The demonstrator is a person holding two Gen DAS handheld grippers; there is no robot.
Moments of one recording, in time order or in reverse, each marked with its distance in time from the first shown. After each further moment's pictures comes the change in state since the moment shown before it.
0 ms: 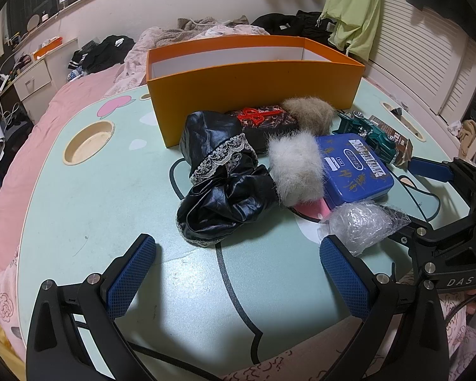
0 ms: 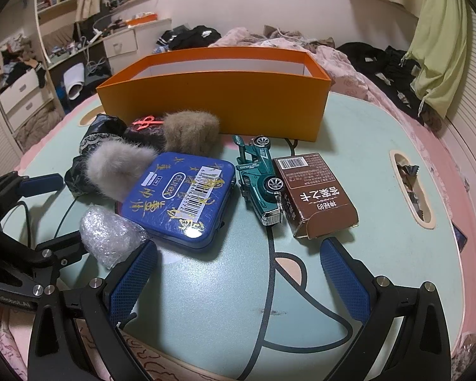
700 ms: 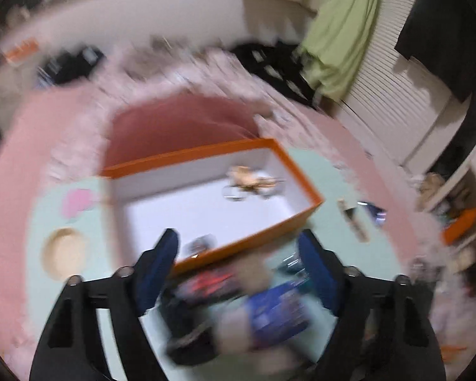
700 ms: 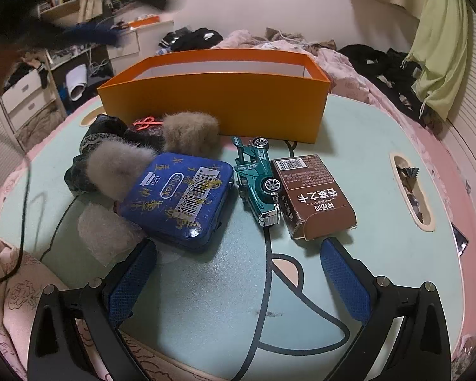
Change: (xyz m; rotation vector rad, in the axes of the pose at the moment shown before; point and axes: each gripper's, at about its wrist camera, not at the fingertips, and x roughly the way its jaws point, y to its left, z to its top) left arm -0.004 0.001 0.170 -0.075 0.029 -0.266; right arm 0.010 0.008 -0.010 -0.010 -0.011 0.002
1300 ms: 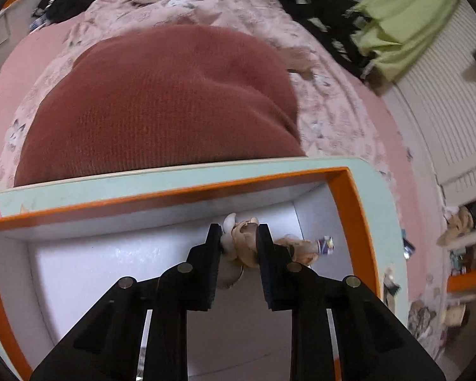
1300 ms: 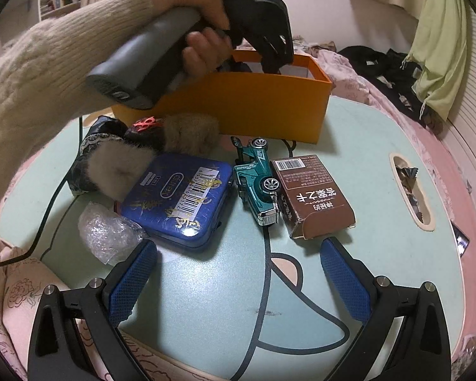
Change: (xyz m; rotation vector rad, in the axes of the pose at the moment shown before) left arm 0.156 0.010 0.066 -0.158 0.215 0.086; right arm 0.005 0.001 0.000 0.001 -0.012 0.005
